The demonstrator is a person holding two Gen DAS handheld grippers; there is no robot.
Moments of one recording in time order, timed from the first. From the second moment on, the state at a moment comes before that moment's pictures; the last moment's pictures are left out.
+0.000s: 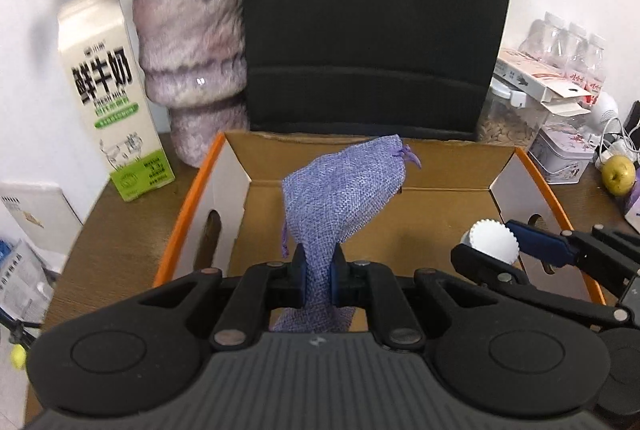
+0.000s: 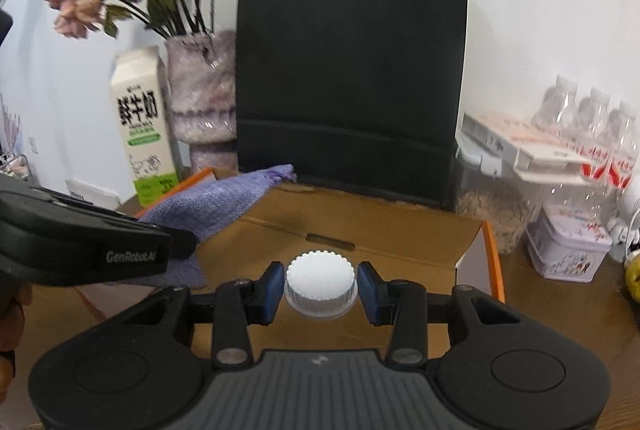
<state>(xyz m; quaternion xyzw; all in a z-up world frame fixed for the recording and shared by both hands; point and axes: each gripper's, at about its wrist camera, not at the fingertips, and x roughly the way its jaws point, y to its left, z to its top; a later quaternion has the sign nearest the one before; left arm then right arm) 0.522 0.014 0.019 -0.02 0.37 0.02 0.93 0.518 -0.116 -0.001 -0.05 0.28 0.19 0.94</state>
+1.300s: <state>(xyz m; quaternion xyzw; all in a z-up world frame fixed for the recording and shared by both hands) 0.407 0.025 0.080 -0.03 0.28 0.05 0.96 0.430 -0.123 0.048 -0.06 0.26 0.17 0.95</state>
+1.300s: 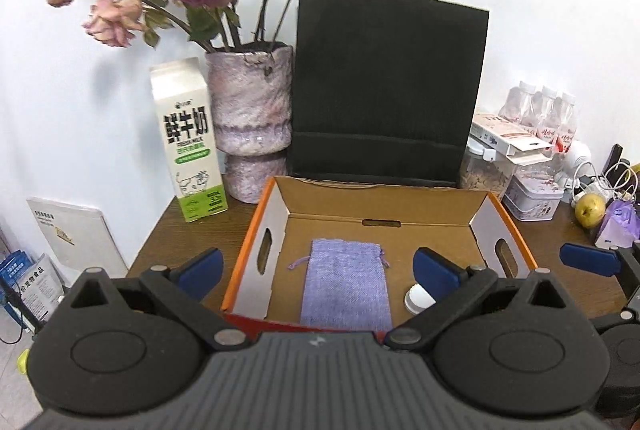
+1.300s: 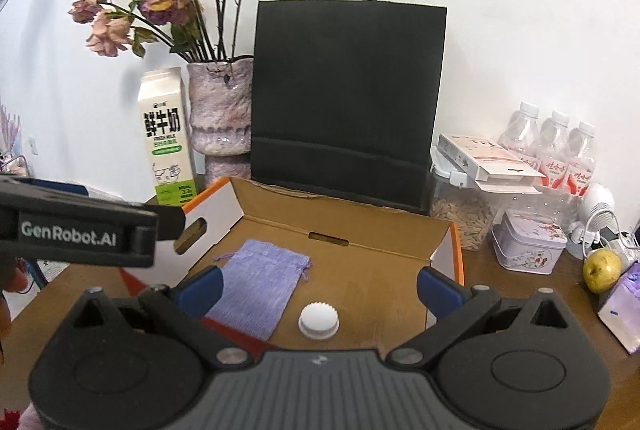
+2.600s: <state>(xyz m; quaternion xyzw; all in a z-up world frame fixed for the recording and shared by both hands) 0.223 0.024 0.094 0.00 0.24 0.07 0.97 0.256 -0.158 0.082 -0.05 0.23 0.17 0.96</state>
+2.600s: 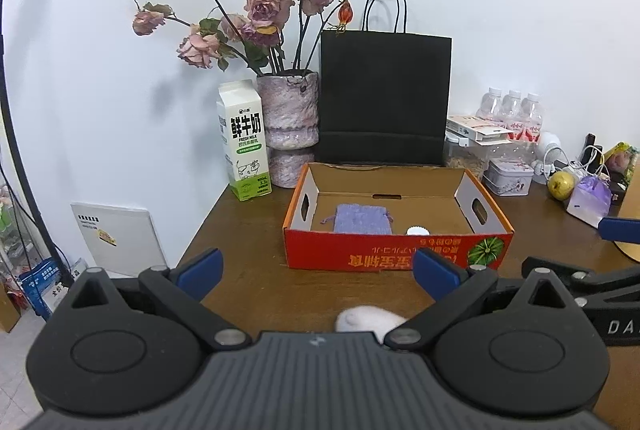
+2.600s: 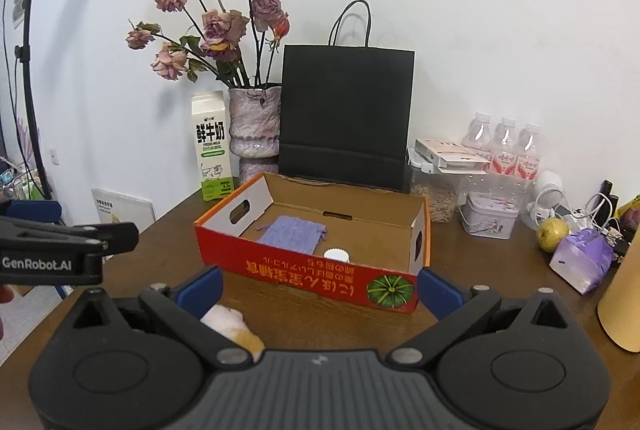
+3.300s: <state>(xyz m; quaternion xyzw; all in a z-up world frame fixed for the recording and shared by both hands) 0.153 0.025 0.078 0.01 0.23 0.07 0.97 0.181 -0.186 0.072 -0.05 0.22 0.16 0.96</state>
